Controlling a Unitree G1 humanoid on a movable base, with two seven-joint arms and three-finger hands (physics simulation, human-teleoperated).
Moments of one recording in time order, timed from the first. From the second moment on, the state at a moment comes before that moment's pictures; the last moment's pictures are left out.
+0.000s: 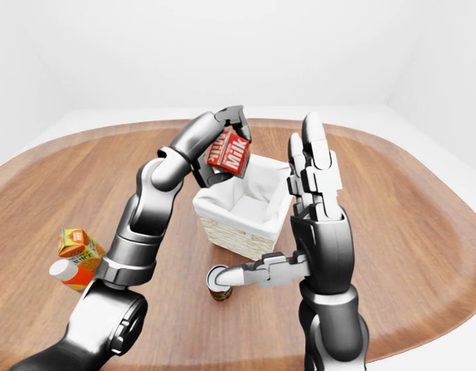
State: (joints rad) left arm -0.87 -0.03 -0.10 0.19 0.73 0.09 -0.41; right arm 0.13 -0.01 0.07 -0.90 -0.05 0.09 0.10
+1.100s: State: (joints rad) left arm -1.15 -0.02 -0.08 1.09 0.56 -0.09 -0.08; right arm 0.13 -0.01 0.08 -0.91 -0.04 0.09 0.10
